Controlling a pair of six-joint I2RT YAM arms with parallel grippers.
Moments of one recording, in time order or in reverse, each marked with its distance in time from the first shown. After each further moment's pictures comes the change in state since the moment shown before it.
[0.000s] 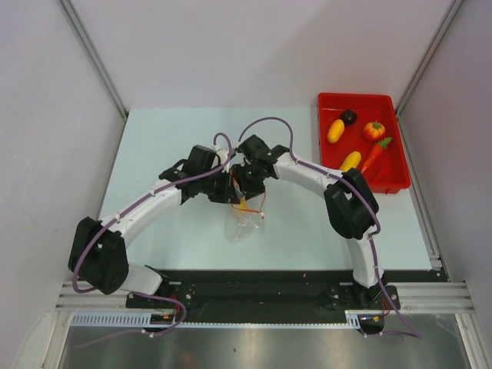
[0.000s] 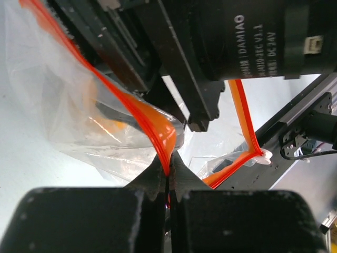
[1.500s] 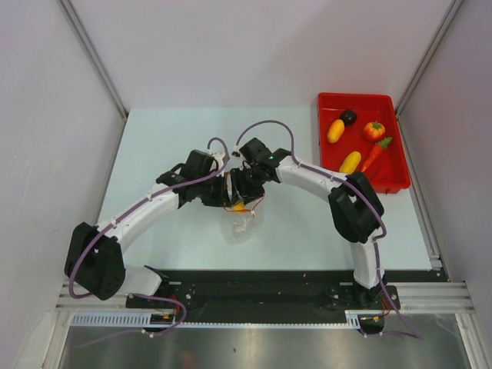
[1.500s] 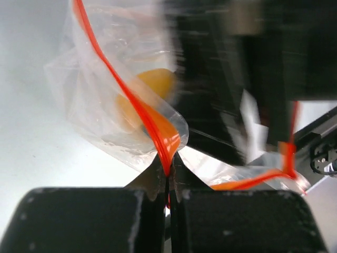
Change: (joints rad) left arm 0.000 -0.043 -0.041 -0.050 -0.134 0.000; right arm 0.019 -0.033 -0.065 0.040 -0.083 -0.021
